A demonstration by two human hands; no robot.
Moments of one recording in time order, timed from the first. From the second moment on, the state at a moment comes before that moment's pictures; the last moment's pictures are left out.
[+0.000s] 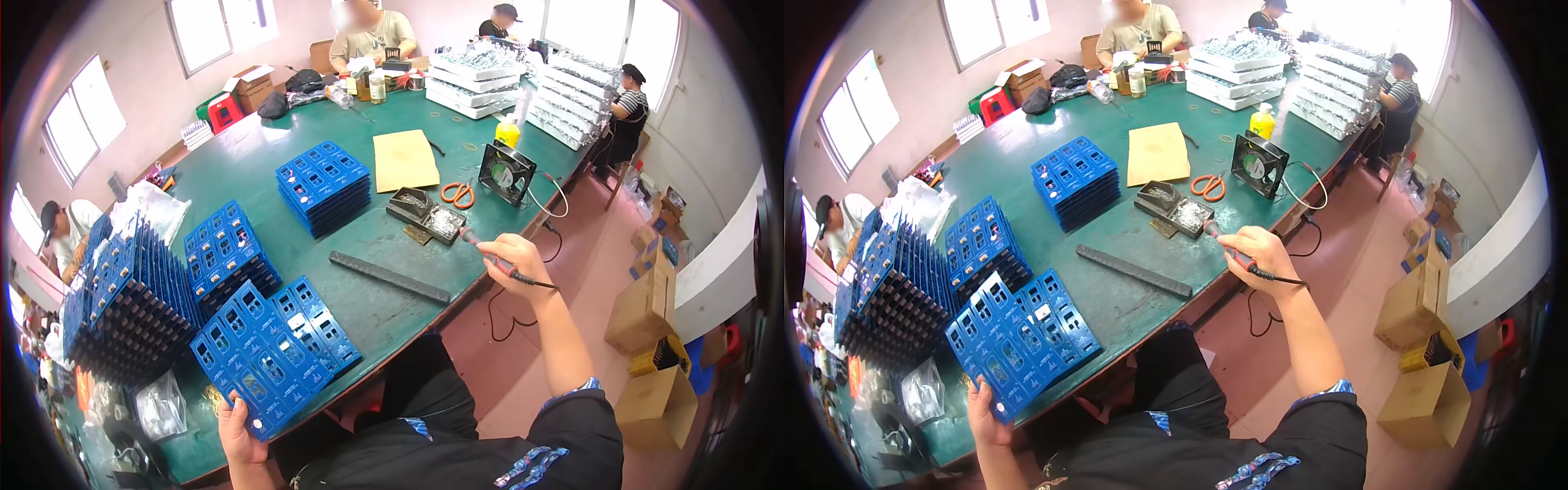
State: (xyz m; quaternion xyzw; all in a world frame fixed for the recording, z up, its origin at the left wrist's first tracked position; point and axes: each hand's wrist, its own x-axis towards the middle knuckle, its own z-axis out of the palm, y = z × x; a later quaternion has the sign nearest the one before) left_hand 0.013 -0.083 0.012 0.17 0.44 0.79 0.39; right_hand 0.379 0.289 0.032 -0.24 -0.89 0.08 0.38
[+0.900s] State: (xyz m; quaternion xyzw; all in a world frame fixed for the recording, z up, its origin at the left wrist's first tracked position) left_hand 0.004 -0.099 0.001 0.17 0.42 0.80 0.40; right_hand 0.335 0.269 0.026 -0.36 -0.80 0.25 0.42
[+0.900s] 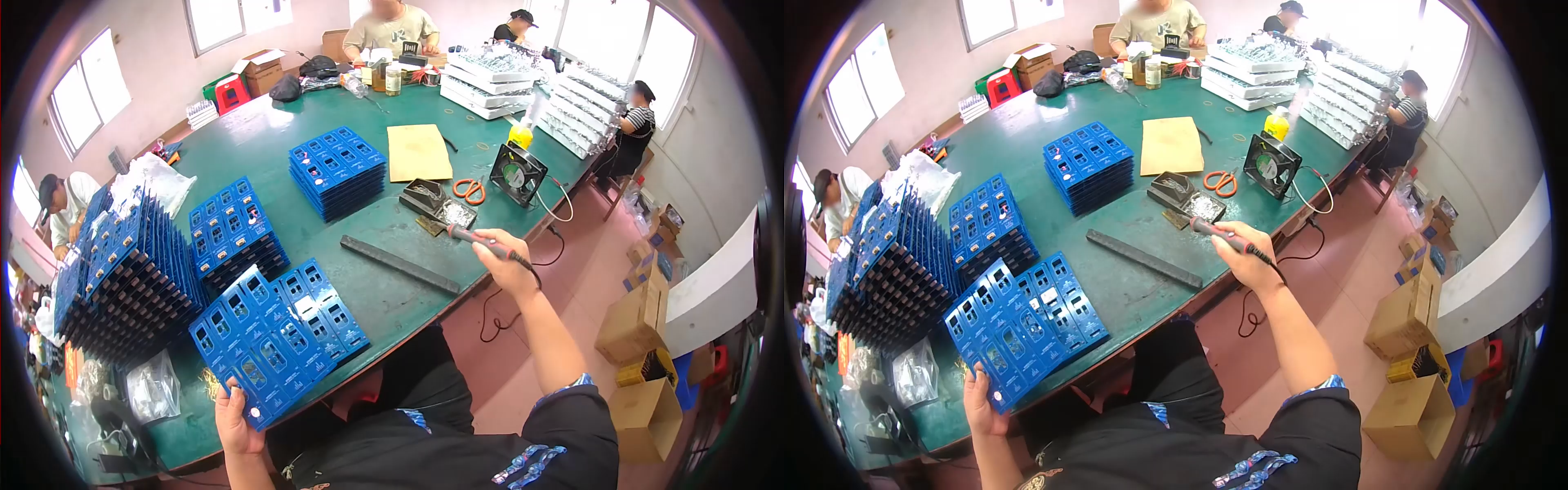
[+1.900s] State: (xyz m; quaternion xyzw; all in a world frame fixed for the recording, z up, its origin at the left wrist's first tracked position) left_hand -0.028 -0.127 -0.004 0.09 0.38 0.71 0.59; right_hand 0.190 0.109 -0.001 -0.07 -0.49 0.83 0.25
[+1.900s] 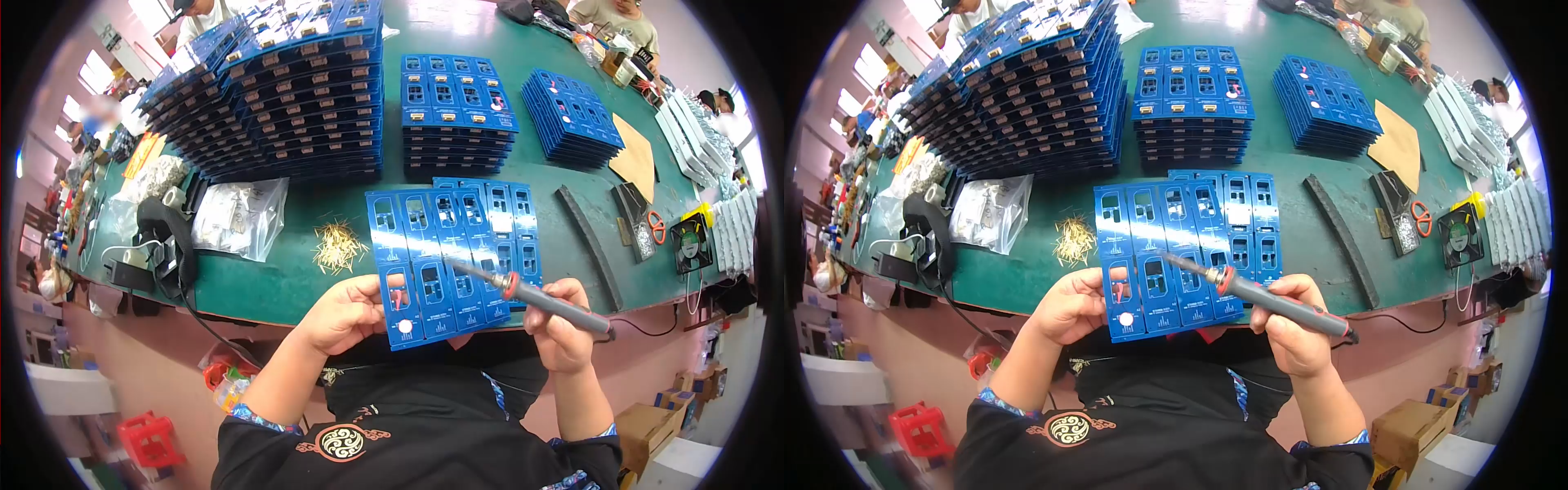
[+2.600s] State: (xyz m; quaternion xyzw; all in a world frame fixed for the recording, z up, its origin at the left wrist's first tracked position) left_hand -0.026 -0.113 -0.012 0.28 0.61 0.63 0.38; right_hand 0.156 0.093 -0.010 -0.11 -0.50 0.82 0.26
